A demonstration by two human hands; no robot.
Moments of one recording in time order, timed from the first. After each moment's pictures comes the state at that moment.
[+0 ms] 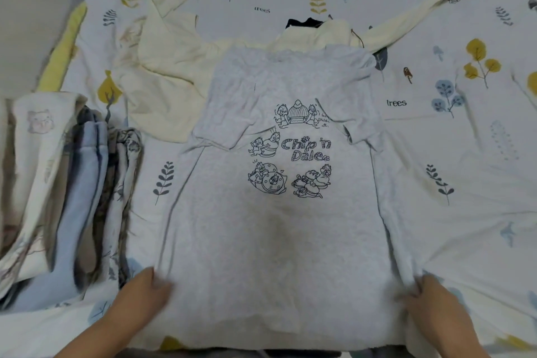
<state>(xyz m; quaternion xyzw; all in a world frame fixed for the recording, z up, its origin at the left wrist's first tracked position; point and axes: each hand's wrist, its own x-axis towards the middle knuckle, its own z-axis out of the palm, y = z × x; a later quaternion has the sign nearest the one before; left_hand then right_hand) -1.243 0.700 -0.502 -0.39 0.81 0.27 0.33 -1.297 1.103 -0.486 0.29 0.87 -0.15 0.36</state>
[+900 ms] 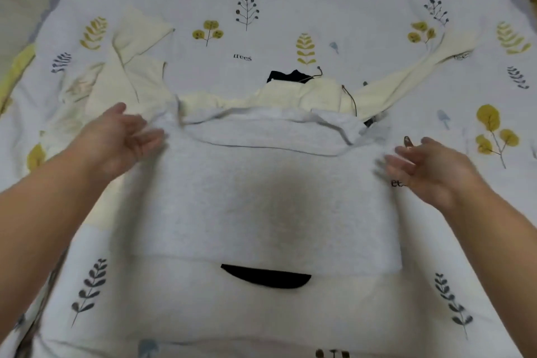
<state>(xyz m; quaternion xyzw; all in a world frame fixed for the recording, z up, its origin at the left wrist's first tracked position) -1.609 0.688 -0.456 -0.41 0.52 0.75 -0.03 -1.659 1.094 -0.466 0.35 0.56 -0.74 0.12</state>
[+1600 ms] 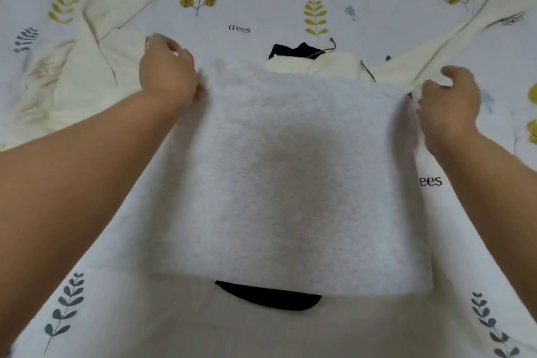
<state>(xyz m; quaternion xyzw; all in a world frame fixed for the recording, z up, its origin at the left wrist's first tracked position) -1.712 0.742 -0.495 -0.28 0.88 0.37 -0.12 -1.743 1.072 -0.520 0.22 0.84 -0.49 -0.06</state>
